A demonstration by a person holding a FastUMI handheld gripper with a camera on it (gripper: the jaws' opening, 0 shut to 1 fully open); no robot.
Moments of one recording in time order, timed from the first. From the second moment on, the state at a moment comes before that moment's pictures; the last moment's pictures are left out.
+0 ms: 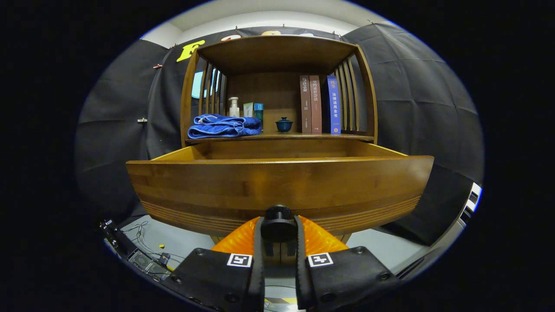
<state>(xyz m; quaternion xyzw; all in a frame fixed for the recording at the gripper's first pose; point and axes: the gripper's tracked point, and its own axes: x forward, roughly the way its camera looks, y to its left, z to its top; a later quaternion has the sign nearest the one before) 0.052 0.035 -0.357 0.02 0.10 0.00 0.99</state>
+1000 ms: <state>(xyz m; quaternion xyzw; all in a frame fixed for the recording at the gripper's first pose) 0.059 0.009 -0.200 0.05 0.10 -0.02 0.99</state>
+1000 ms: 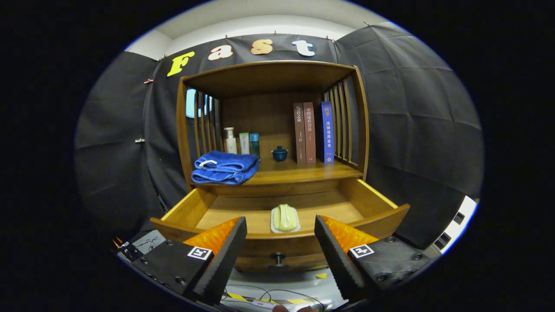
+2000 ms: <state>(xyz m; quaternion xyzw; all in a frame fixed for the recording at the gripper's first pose) 0.221 0.028 -0.337 -0.02 0.45 -0.01 0.89</state>
